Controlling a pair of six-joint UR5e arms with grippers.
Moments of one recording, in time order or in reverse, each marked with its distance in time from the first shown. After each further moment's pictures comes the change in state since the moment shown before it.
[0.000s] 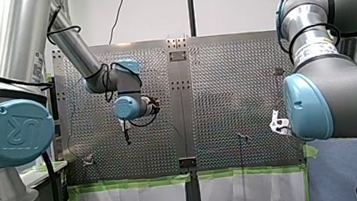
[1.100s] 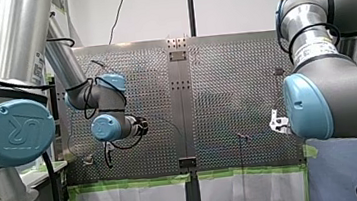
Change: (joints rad) left arm 0.007 -0.001 -0.228 0.122 0.001 0.000; right arm 0.005 -0.003 -0.035 0.048 0.013 -0.058
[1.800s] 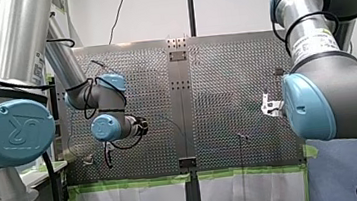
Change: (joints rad) left arm 0.000 0.000 0.000 0.000 0.000 -0.001; right arm 0.051 -0.136 -0.010 0.097 0.001 -0.013
